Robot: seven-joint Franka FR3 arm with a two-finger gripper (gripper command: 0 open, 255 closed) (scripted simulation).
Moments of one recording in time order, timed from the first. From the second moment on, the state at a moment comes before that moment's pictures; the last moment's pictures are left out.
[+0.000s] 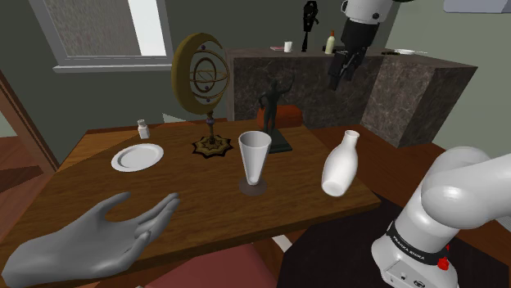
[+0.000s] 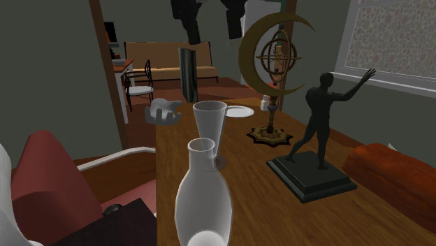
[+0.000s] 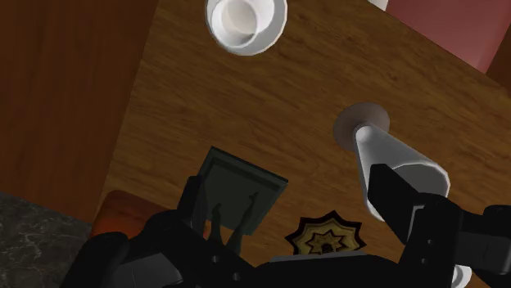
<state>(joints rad) 0.00 -0.79 0.02 -2.31 -0.08 1.65 -0.04</state>
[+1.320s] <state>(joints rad) 0.11 -0.32 0.04 -2.36 0.17 2.17 -0.01</state>
